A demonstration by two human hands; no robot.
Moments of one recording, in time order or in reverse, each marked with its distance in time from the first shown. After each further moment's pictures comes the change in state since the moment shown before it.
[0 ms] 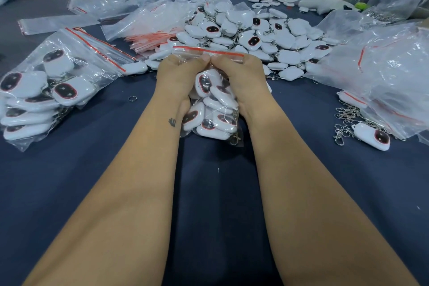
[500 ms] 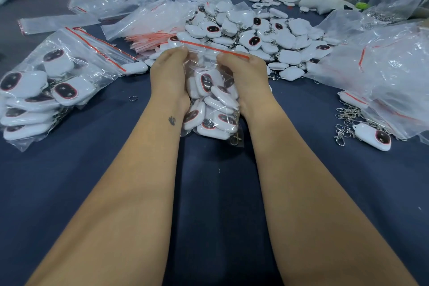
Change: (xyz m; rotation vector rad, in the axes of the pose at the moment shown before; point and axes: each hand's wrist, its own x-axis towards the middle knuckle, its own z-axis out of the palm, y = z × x) left_hand 0.012 0.002 -0.003 -0.166 0.127 0.013; right_hand 0.001 -0.006 0.002 0.037 0.121 0.053
